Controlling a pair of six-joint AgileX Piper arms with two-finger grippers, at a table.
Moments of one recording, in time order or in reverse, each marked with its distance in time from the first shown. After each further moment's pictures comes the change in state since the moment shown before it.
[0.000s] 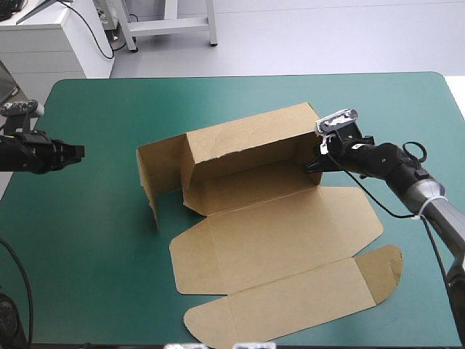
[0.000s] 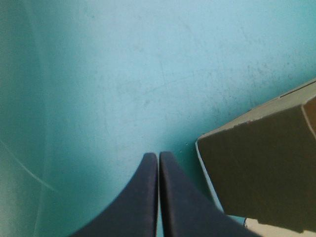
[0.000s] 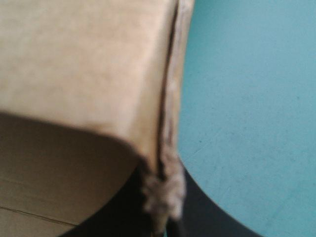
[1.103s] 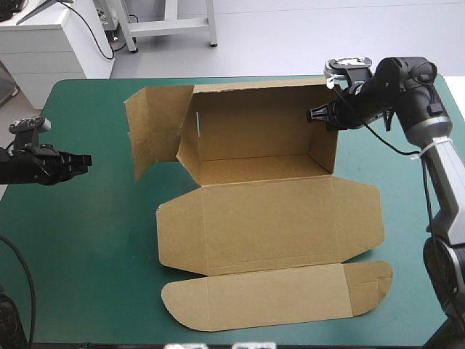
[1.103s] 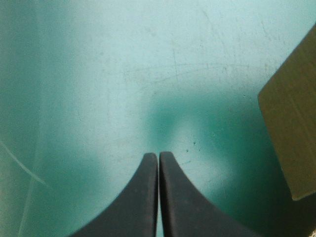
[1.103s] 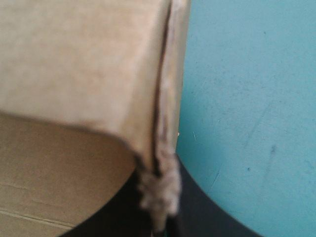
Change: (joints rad) left arm 0.000 0.000 0.133 -0.029 -0.112 -0.003; right arm 0.000 0.190 -0.793 -0.493 0.877 0.813
